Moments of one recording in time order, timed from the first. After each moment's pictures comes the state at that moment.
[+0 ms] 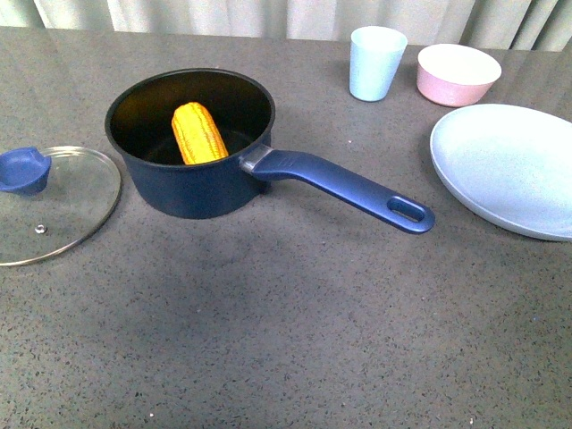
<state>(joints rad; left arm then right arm) 0.00 0.02 0.01 0.00 0.00 -0.01 0.11 0.98 0.24 0.73 0.10 0.00</state>
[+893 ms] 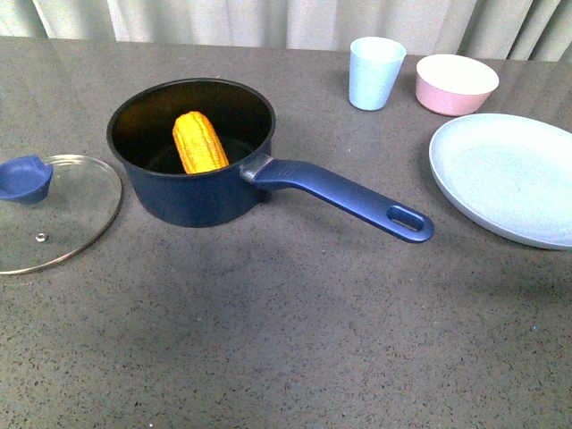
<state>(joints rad) 0.00 0.02 0.01 0.00 0.00 -0.01 0.00 0.45 0.02 0.45 0.00 0.00</state>
